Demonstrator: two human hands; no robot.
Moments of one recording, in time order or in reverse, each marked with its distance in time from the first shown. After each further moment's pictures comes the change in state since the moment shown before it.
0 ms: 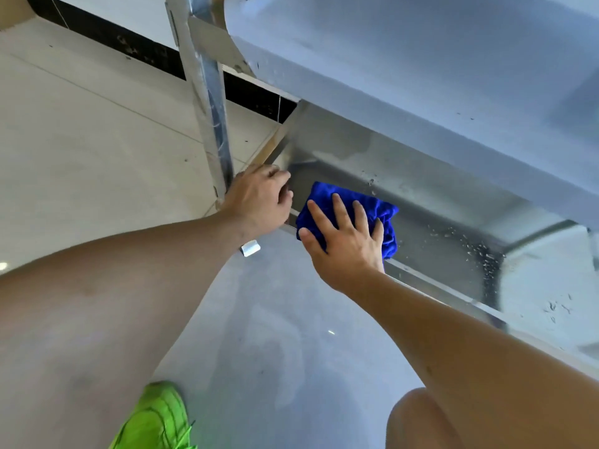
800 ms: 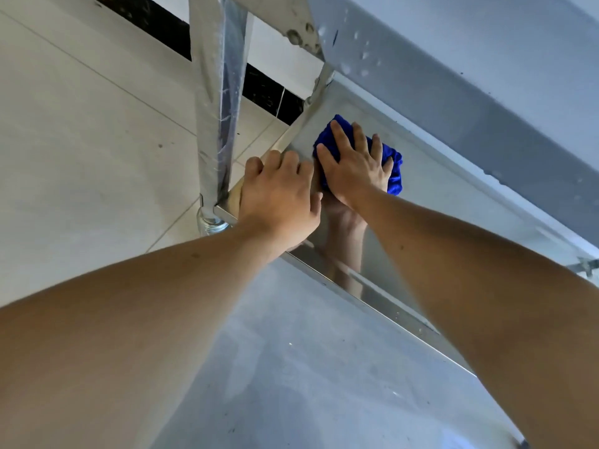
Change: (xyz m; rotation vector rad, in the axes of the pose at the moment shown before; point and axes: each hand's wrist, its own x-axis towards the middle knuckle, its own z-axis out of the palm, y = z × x) left_hand 0.043 0.001 0.043 0.192 0.180 -0.097; right_hand 0.199 0.008 -0.007 -0.043 0.084 0.176
